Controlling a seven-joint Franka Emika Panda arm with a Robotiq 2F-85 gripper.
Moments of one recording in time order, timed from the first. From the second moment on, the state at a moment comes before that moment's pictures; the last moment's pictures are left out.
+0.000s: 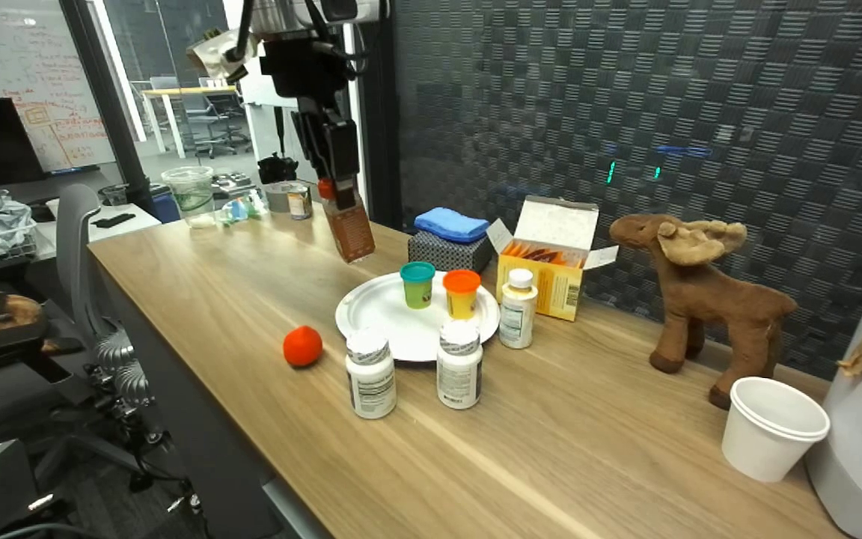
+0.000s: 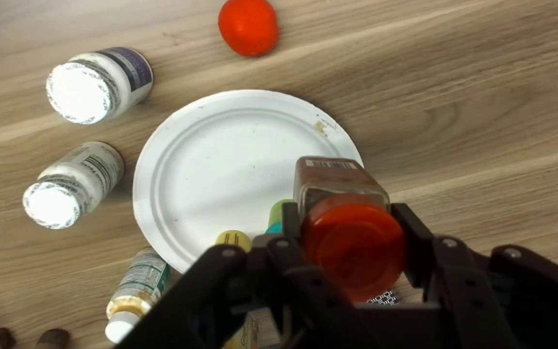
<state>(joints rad) 0.04 -0.03 0.06 -2.12 -0.05 2.21 0.37</state>
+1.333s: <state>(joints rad) 0.05 0.20 0.04 -1.98 -0.07 2.20 0.36</state>
